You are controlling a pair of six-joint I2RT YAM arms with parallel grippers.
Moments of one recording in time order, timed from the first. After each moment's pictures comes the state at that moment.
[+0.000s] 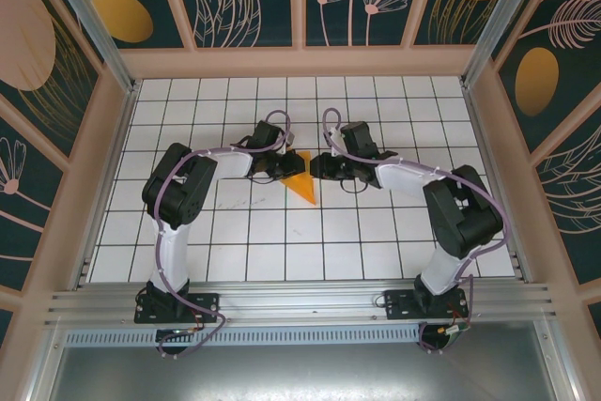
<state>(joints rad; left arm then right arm) -0.51 2.09 1.22 -0.04 0.51 -0.70 0.52 1.71 0.95 -0.04 -0.52 0.51</state>
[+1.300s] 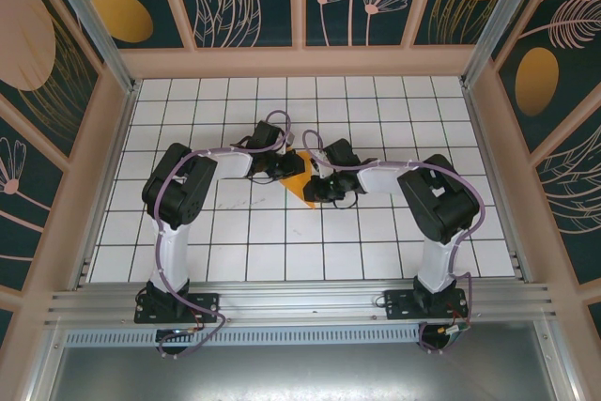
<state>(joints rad) -0.51 2.09 1.21 -0.03 0.51 -0.68 0.61 1.87 0.97 -0.15 -0.51 0.46</state>
